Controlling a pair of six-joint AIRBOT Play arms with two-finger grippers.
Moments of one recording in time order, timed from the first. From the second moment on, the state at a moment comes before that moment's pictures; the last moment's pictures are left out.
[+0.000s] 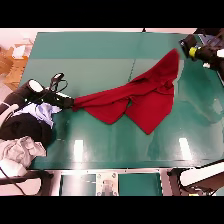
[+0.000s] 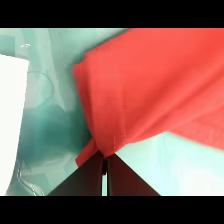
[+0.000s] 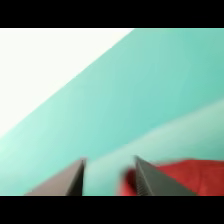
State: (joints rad) left arm -0.03 -1.45 0.99 1.01 -0.91 -1.12; right arm -0.26 -1.71 1.60 -0.55 0.57 1.29
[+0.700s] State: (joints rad) left arm -0.03 -1.45 0.99 1.01 -0.91 -1.12; right arm -0.61 -1.59 1.20 -0.84 1.16 1.34
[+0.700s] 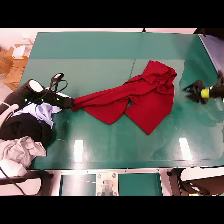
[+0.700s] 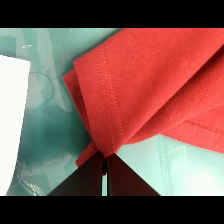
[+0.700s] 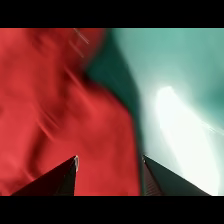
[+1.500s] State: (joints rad) left arm -0.03 -1.42 1.05 1.02 -0.93 -1.12; right arm -0.49 -1.51 0.99 -0.70 1.06 1.20
